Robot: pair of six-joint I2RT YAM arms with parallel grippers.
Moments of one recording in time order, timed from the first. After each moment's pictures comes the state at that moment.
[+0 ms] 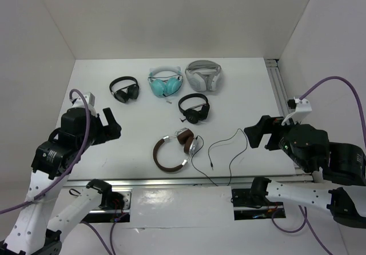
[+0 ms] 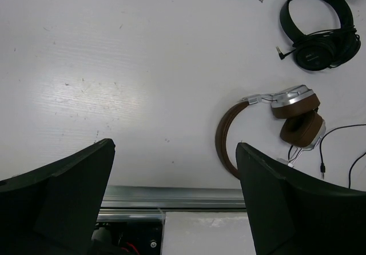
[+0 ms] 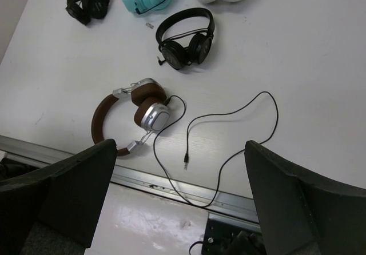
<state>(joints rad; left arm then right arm) -0.31 0.73 1.15 -1.09 -0.20 -0.48 1.11 0.68 1.43 -1.28 0.70 0.67</state>
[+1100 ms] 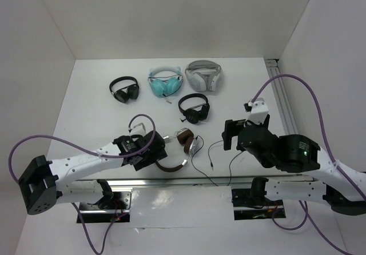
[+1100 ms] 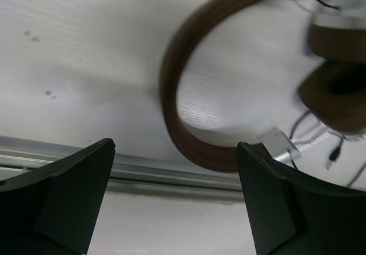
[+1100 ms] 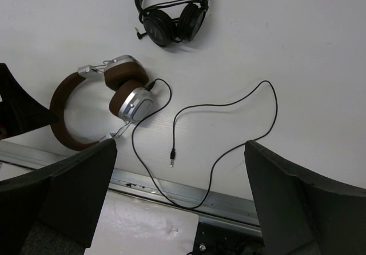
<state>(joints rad) -0.94 1.18 0.78 -0.78 -0.30 -1.32 1.21 0.83 1.25 -1.19 0.79 0.72</state>
